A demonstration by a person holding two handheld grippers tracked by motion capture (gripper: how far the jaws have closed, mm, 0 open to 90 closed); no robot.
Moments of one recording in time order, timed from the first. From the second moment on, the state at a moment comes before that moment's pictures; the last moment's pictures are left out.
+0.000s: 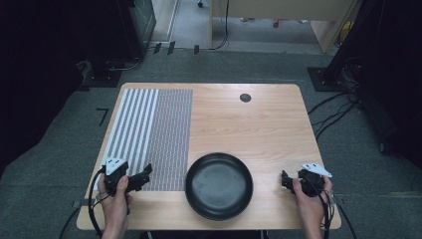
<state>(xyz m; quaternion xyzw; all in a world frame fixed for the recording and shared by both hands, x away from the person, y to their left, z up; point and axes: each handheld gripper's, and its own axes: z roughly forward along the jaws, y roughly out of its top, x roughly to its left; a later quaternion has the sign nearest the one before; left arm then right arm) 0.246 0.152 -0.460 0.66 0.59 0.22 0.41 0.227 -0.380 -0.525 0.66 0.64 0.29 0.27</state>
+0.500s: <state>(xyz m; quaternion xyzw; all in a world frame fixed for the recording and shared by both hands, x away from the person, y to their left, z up) 0.248 0.112 -0.469 0.69 0.56 0.18 0.42 0.226 -0.378 -0.525 0.67 0.63 0.29 0.28</state>
